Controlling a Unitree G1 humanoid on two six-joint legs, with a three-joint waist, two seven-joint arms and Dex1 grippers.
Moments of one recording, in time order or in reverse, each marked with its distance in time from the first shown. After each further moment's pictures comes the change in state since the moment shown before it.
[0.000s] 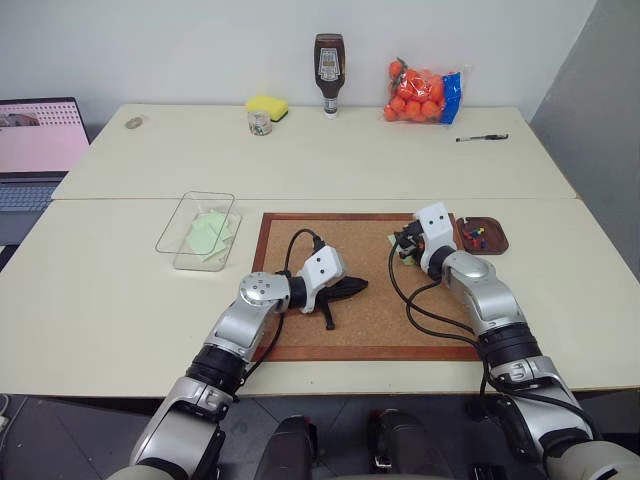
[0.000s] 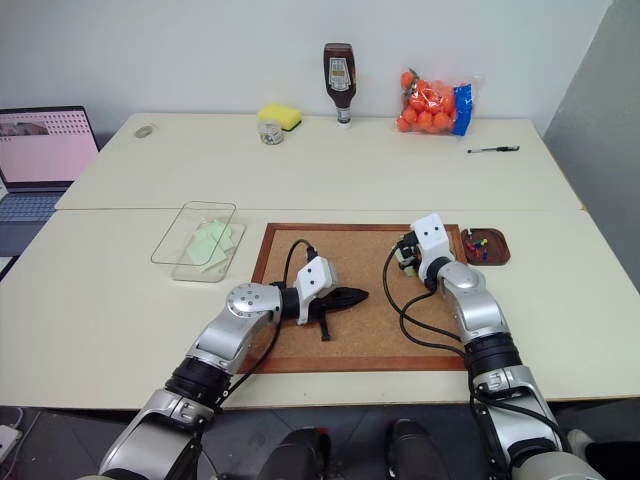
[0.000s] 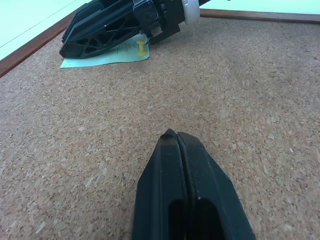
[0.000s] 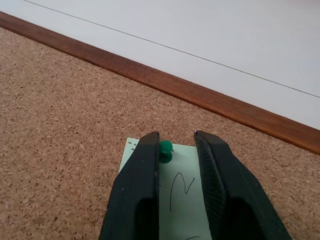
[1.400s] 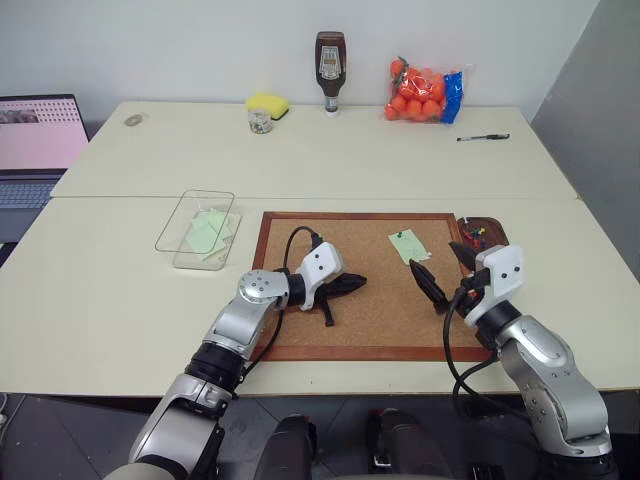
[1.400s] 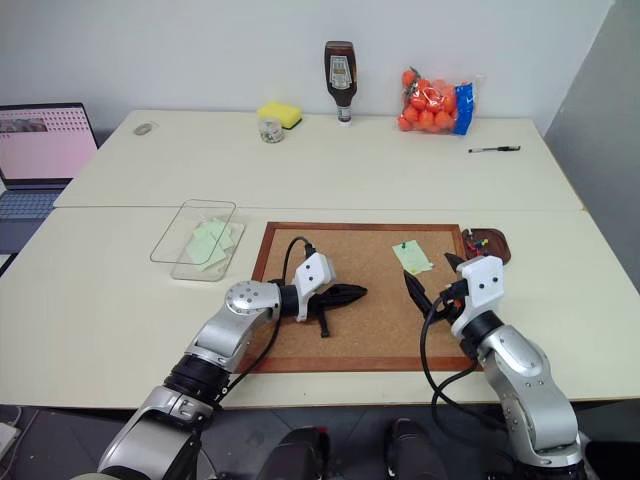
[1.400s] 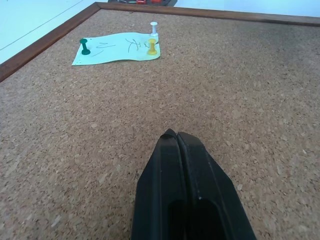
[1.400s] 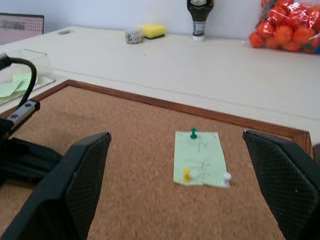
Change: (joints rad) left arm -0.018 0.005 0.007 0.018 -0.008 -0.001 0.016; right arm 0.530 -0.084 -0.101 -0.849 0.254 0.141 -0.033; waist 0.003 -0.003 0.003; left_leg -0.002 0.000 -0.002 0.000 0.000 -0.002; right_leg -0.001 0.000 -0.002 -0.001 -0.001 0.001
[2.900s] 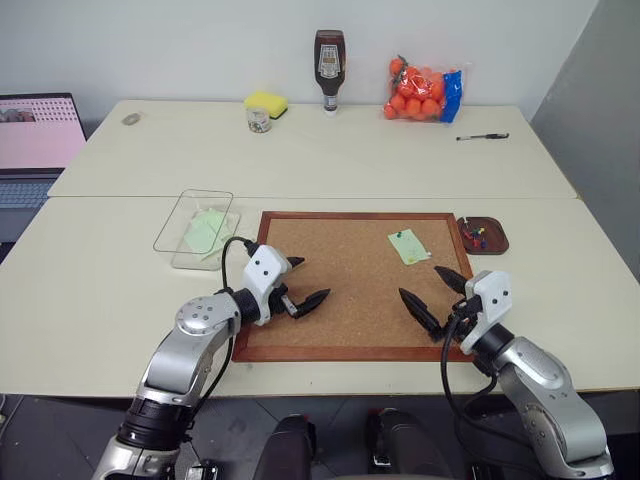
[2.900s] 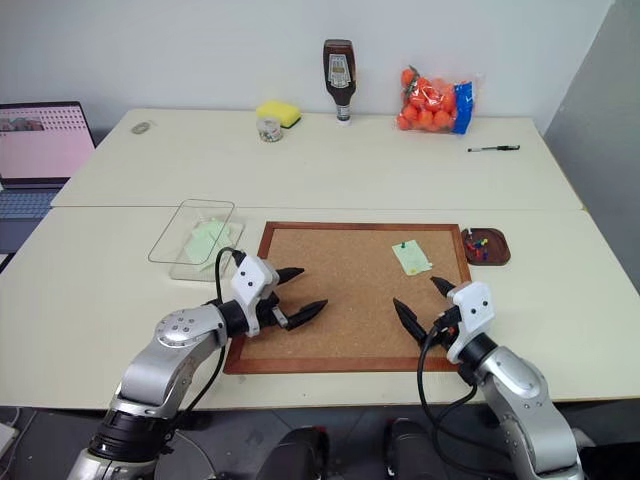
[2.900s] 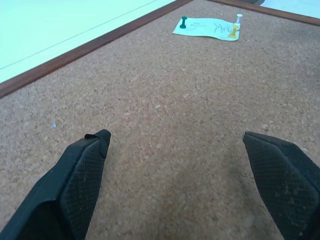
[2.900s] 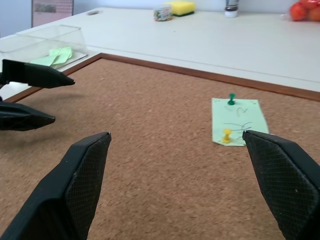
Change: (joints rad) left arm 0.290 0.146 0.179 -0.473 -0.145 0.278 0.244; right arm 0.189 0.008 0.013 -0.046 0.005 -0.111 0.091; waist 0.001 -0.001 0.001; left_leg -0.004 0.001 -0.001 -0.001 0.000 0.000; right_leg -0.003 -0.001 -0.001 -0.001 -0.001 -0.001
